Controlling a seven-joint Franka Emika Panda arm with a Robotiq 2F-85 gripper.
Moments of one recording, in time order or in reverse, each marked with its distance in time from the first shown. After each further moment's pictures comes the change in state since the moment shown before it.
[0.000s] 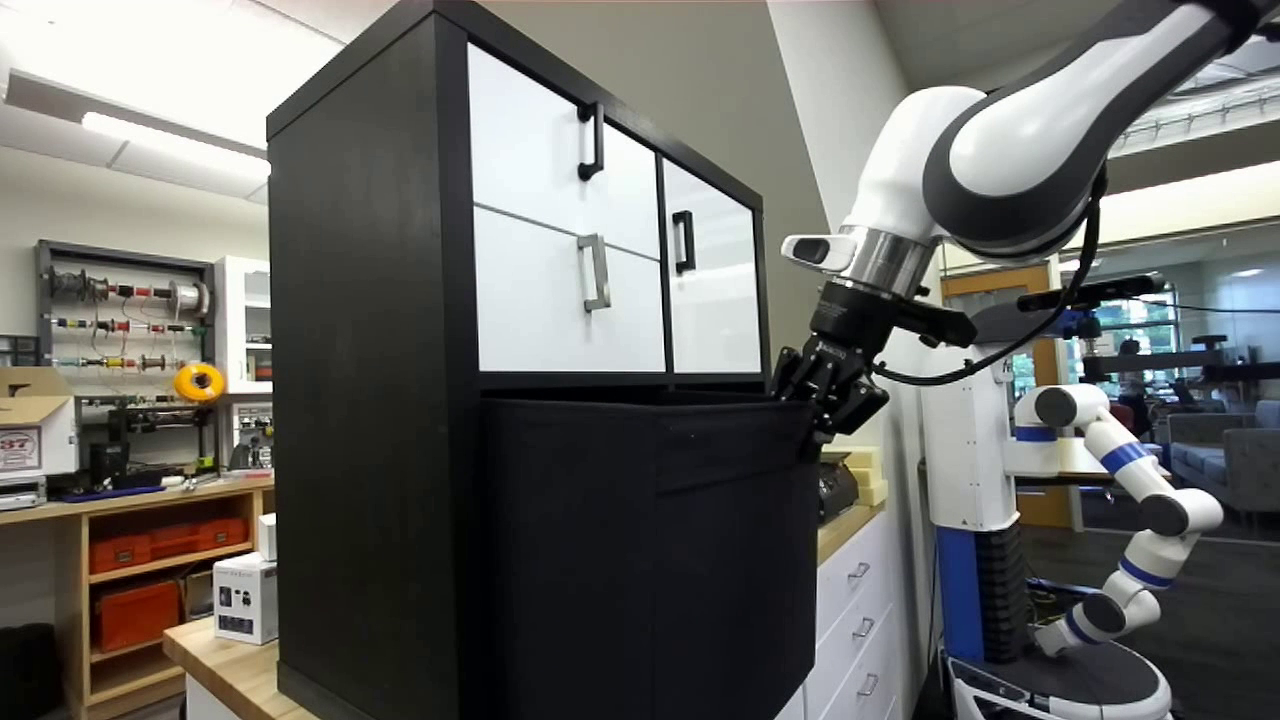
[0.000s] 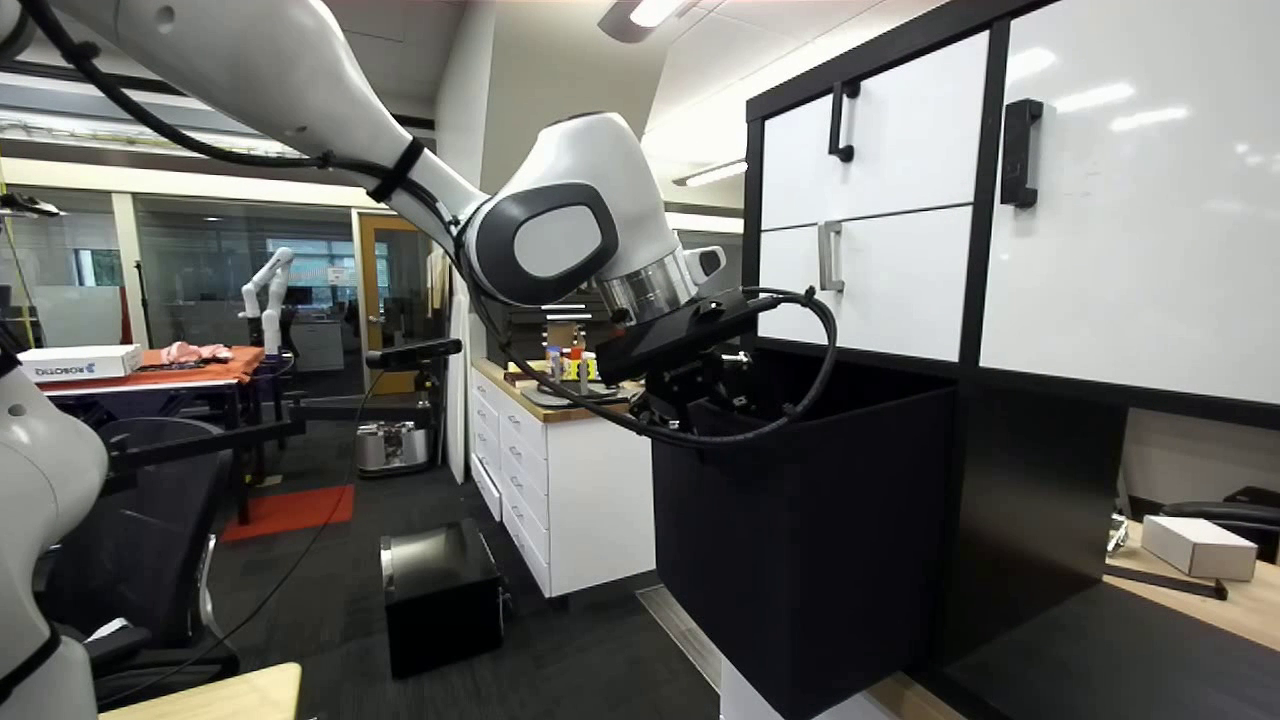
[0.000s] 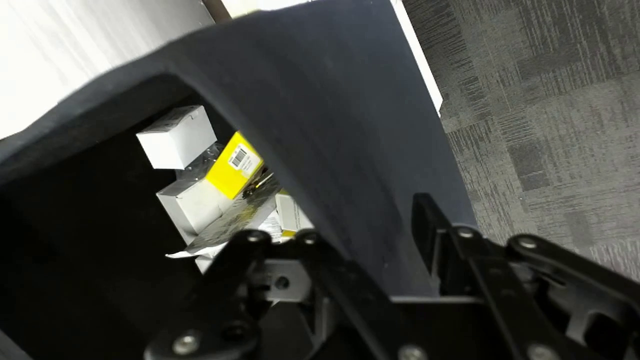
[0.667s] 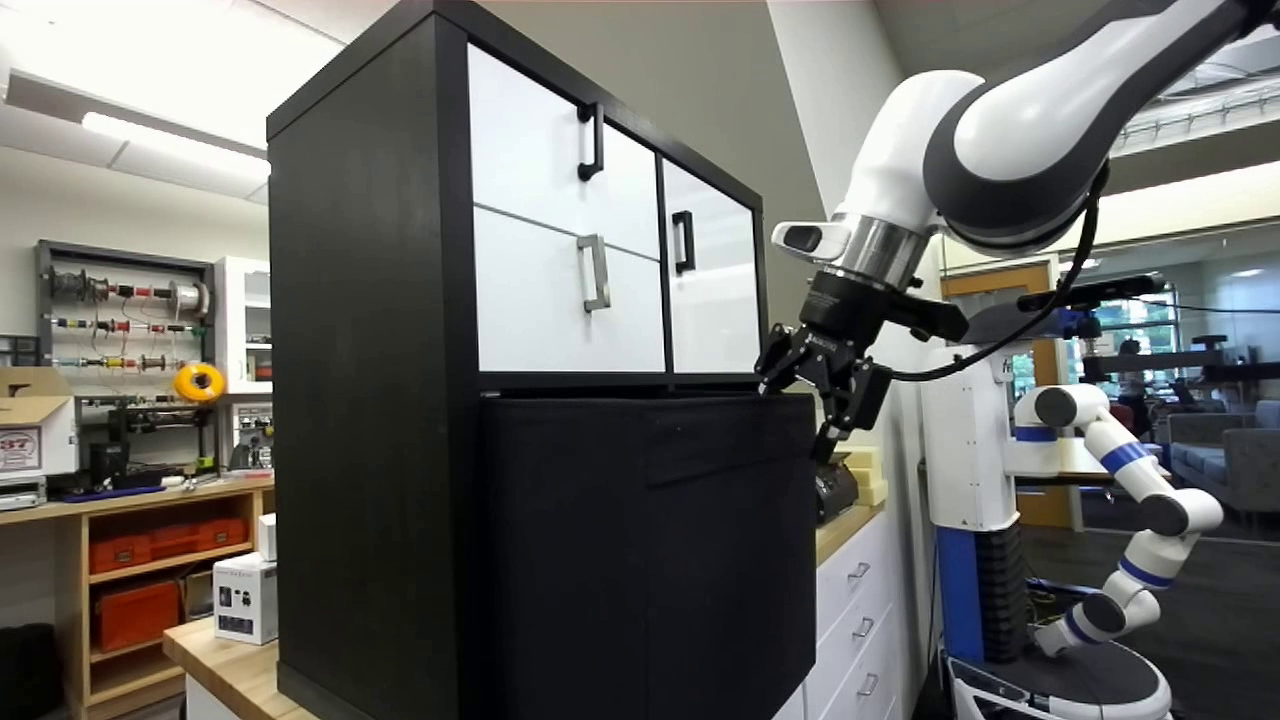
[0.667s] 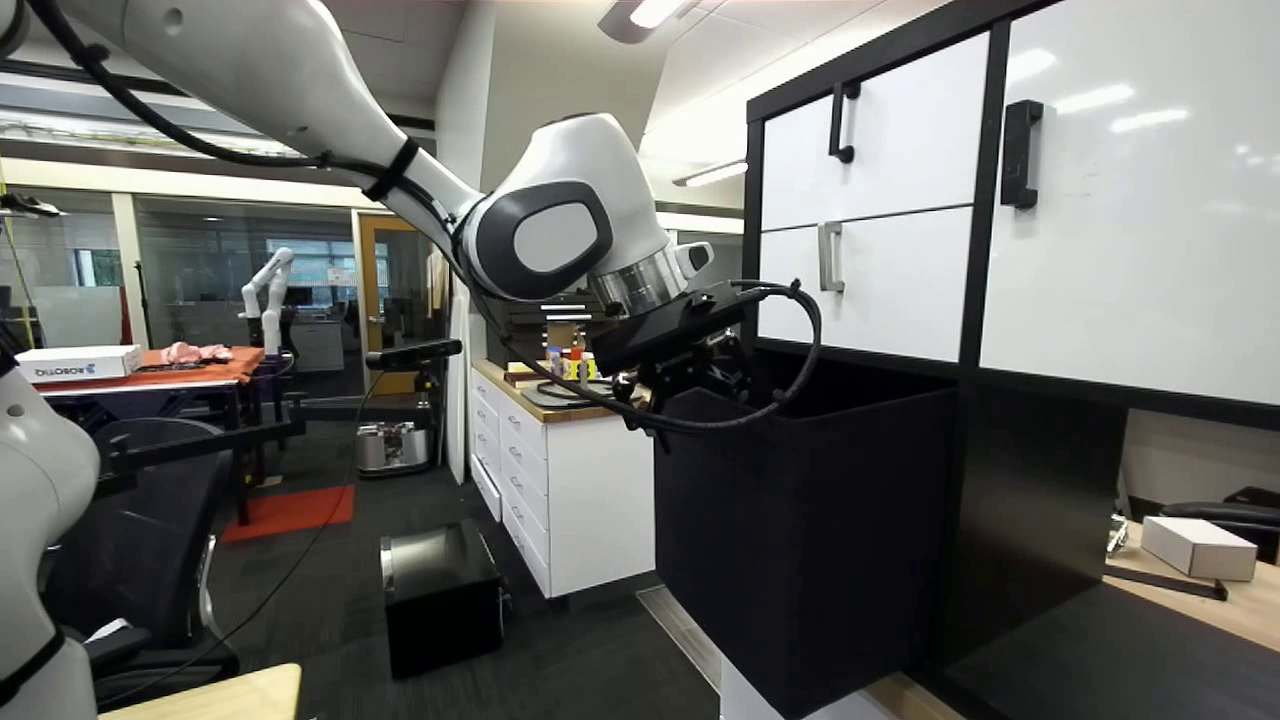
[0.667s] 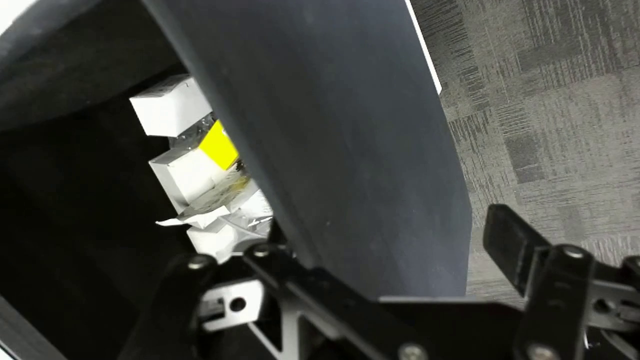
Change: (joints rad) arm 0.051 -0.003 -0.006 0.013 -0.007 0.000 0.008
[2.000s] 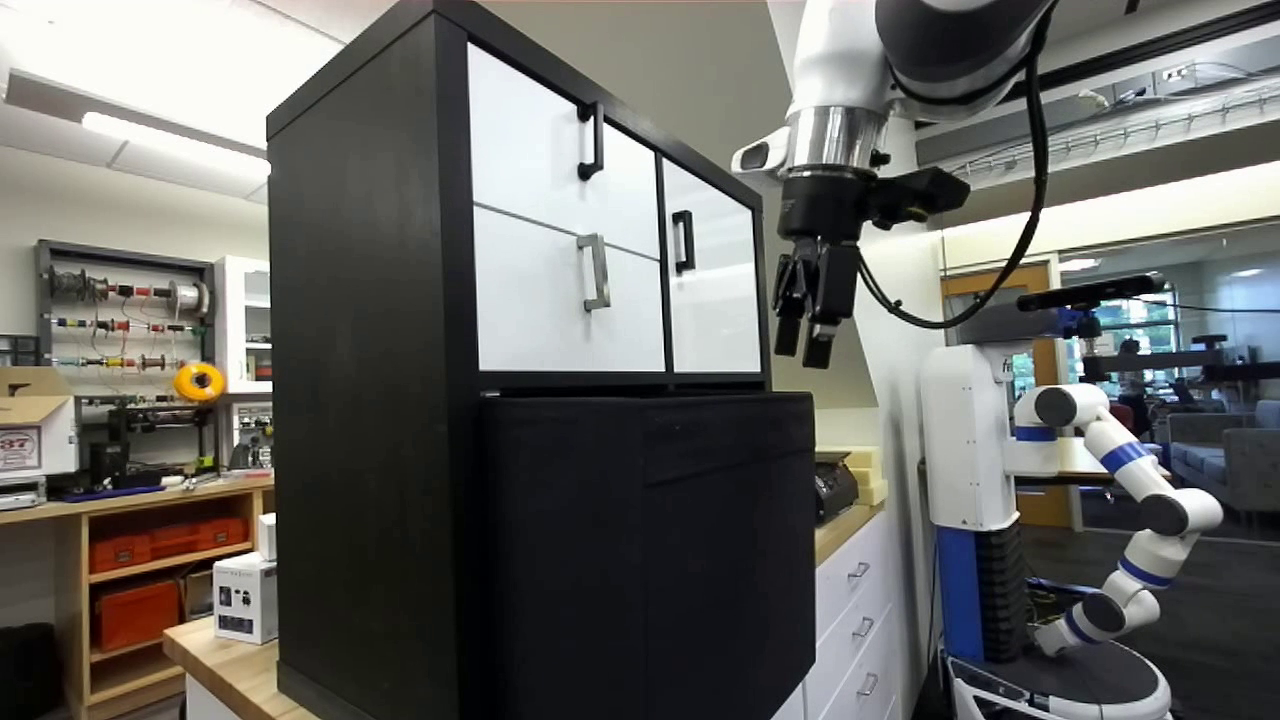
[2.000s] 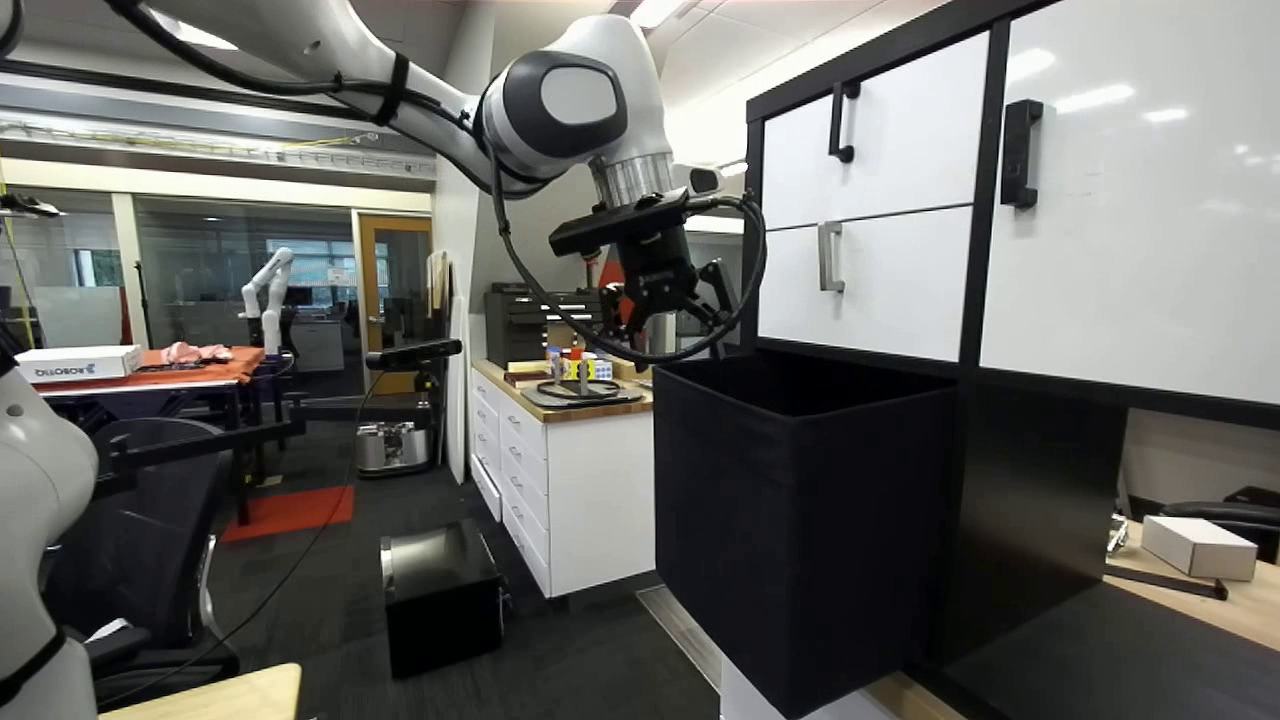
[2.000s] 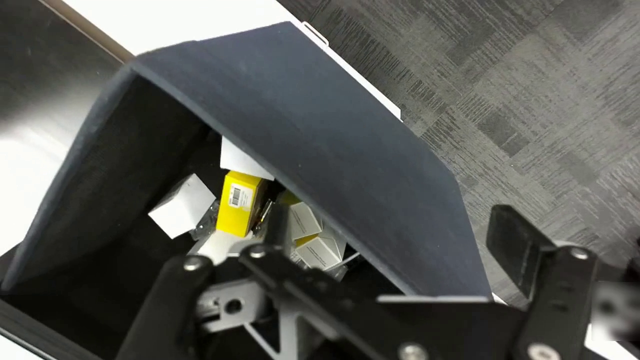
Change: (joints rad) arm 0.009 0.001 0.055 0.310 -0.102 -0.547 0.564
